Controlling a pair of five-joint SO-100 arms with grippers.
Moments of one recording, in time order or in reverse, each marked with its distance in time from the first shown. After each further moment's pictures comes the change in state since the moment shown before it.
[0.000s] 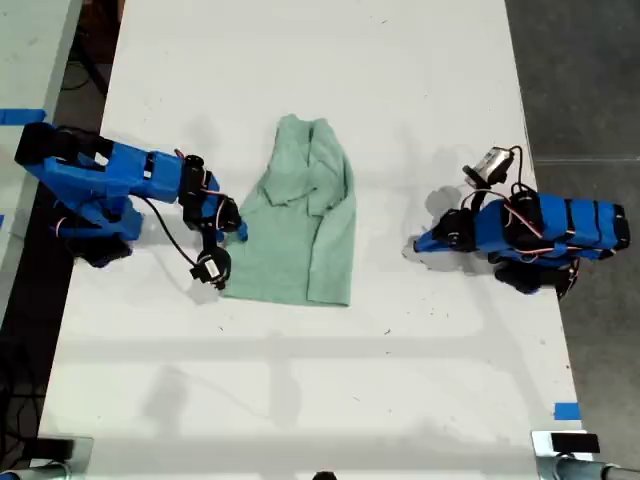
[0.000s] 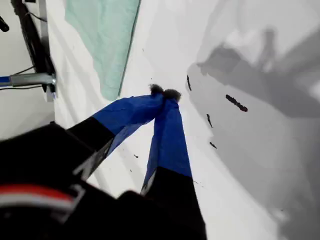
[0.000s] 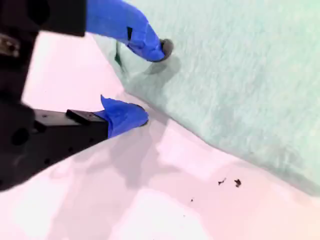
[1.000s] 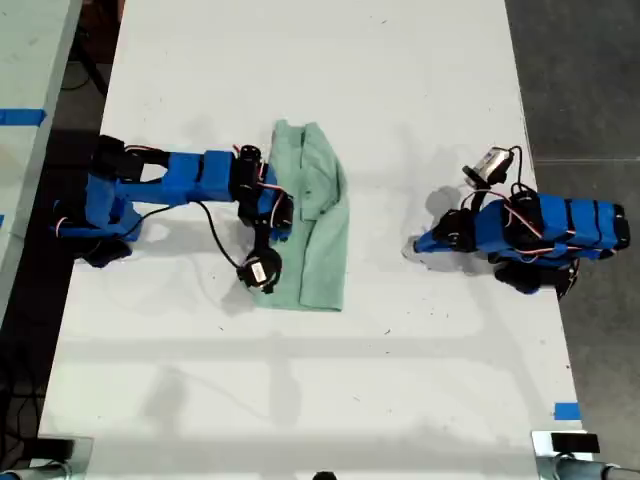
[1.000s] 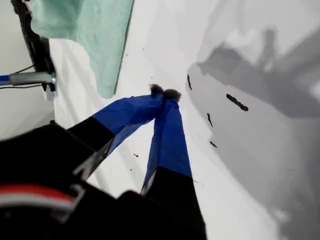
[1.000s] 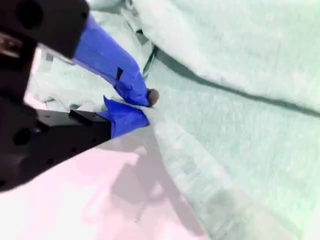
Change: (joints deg) arm 0 2.6 -34.7 -68.1 25.6 6.0; arm 1 -0.3 0.0 0.0 0.0 0.0
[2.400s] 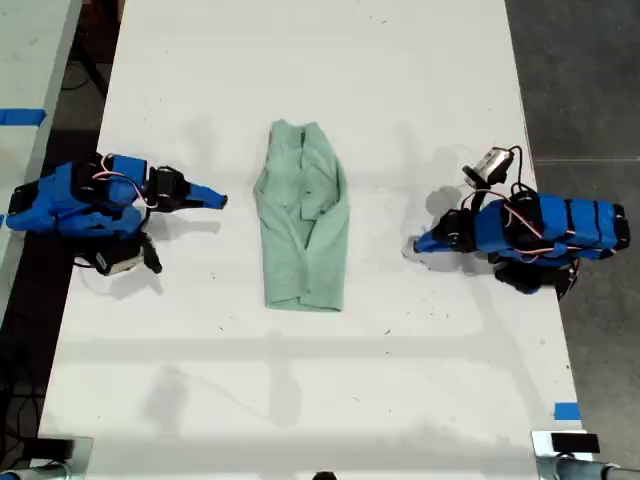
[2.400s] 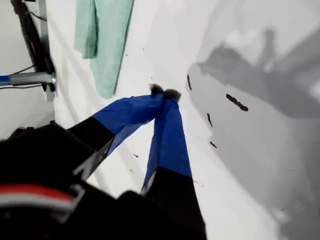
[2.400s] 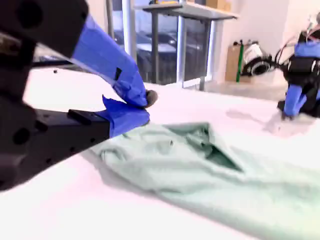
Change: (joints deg) arm 0 -7.2 130.3 120.2 -36.8 8.2; arm 1 0.0 0.0 0.0 0.0 0.0
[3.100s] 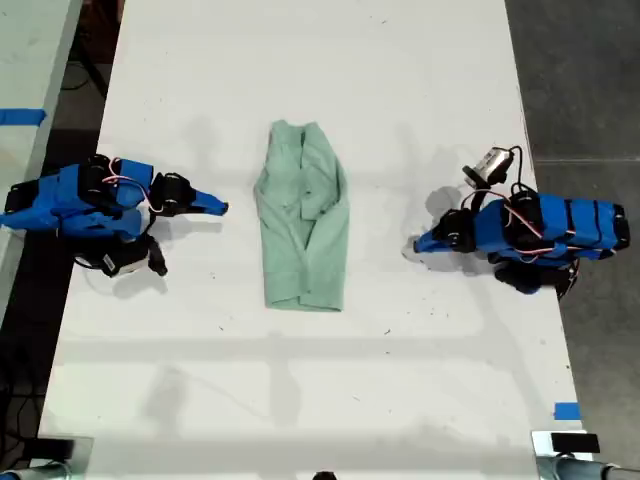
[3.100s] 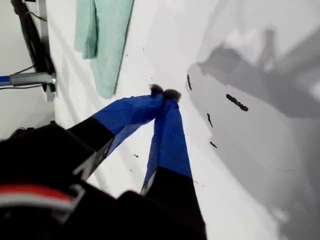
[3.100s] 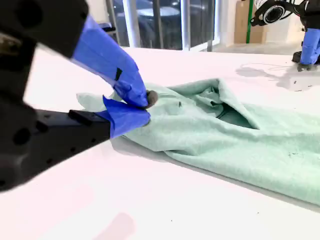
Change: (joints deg) arm 0 -0.4 2.8 2.6 1.2 -0.5; arm 1 0.0 0.0 0.0 0.0 0.1
